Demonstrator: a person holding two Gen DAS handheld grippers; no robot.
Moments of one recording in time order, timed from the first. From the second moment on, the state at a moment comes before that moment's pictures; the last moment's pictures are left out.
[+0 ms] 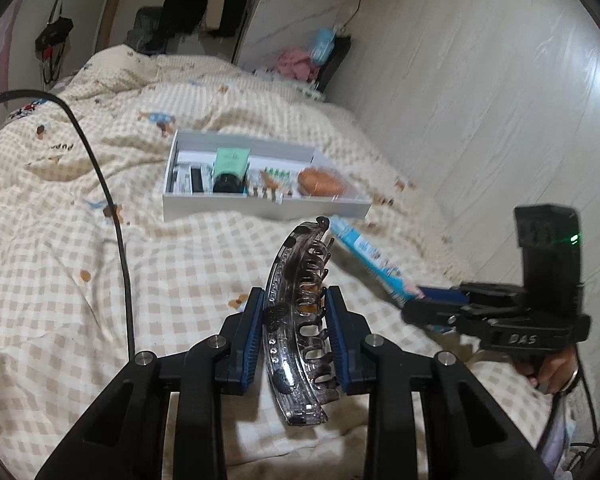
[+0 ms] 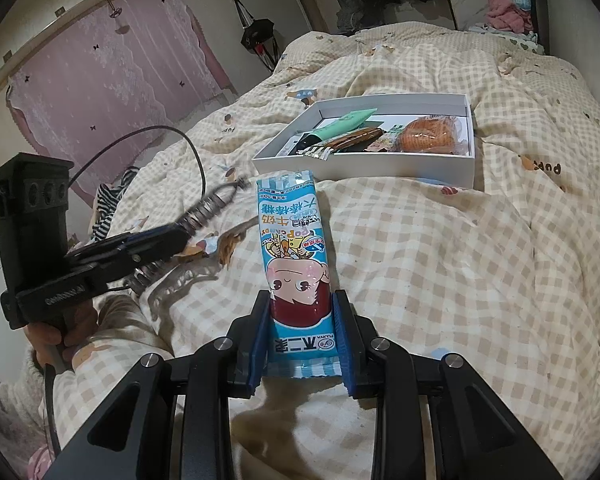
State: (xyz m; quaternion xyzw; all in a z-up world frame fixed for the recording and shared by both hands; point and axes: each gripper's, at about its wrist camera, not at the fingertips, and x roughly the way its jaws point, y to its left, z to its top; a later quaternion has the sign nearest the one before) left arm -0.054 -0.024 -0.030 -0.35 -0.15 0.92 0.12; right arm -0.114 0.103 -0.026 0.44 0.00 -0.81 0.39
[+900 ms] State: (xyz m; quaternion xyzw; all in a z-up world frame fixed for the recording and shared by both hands) left arm -0.079 -0.039 0.102 -0.23 -0.17 0.95 0.11; right arm -0.127 0.108 0.062 0.37 -0.15 -0.77 0.50
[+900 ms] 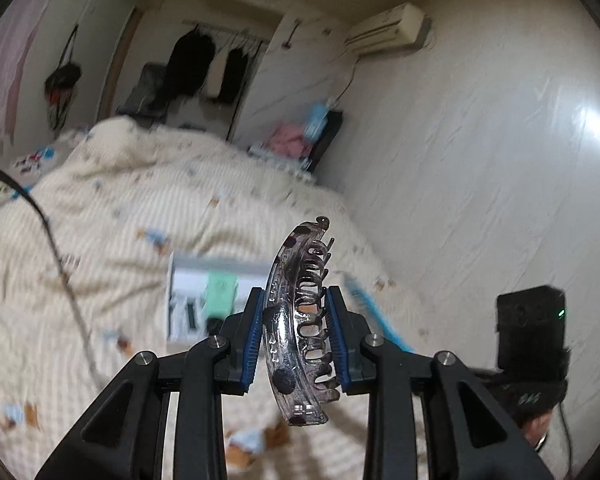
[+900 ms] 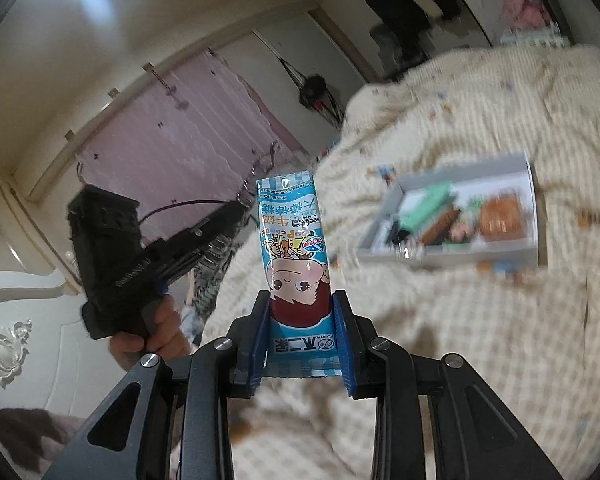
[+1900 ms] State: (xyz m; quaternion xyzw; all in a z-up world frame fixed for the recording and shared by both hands) left arm -0.215 -0.068 -0.012 -0.24 -0.26 0.94 -0.03; right arm -0.220 0.057 0.006 0.24 -0.06 -0.94 0.23
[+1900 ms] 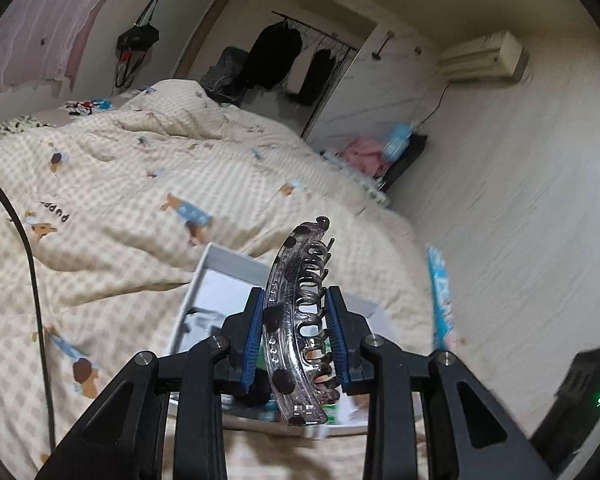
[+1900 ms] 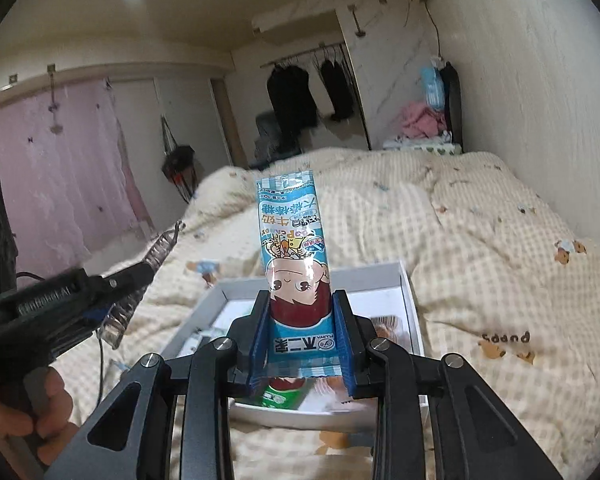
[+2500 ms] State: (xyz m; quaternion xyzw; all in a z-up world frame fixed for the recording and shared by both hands) left arm -0.244 -0.044 -0.066 -0.35 -0.20 0.91 -0.04; right arm -0.268 0.007 -0.051 0.38 0.04 -0.90 0.21
